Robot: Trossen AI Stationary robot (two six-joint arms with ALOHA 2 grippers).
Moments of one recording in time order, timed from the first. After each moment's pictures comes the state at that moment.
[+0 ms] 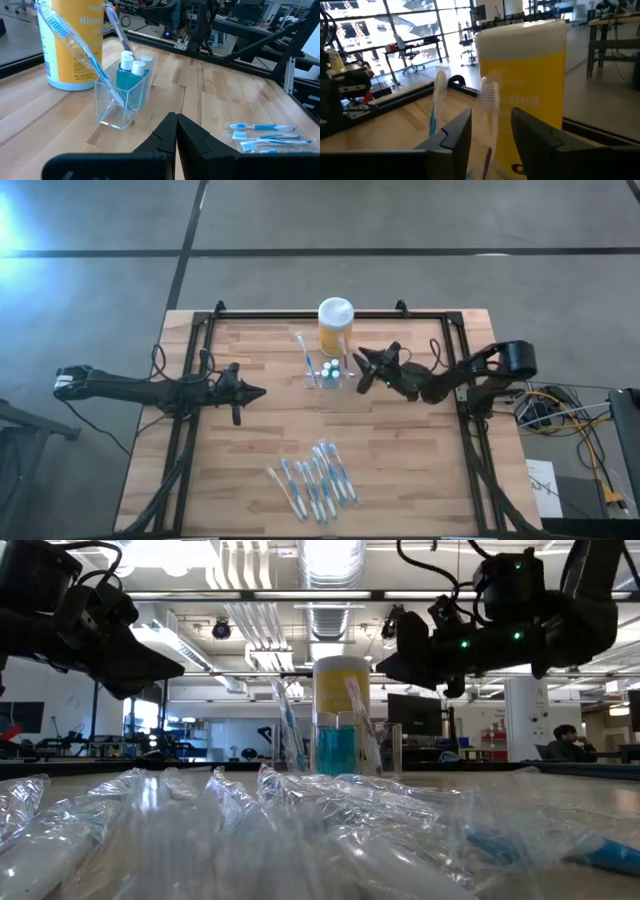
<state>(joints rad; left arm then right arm) -0.03 0.48 0.01 0.34 -0.18 -0.26 -0.10 1.62 0.38 1.23 0.58 0.20</state>
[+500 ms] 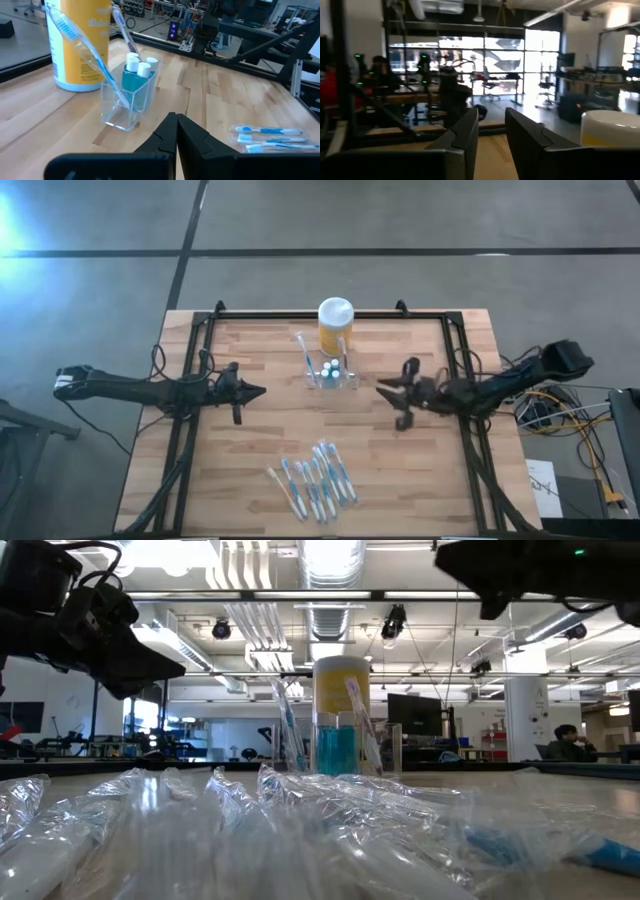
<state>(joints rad) -0.03 0.48 0.01 0.34 -0.21 -0.26 0.25 1.10 0.22 1.16 0.44 -0.09</state>
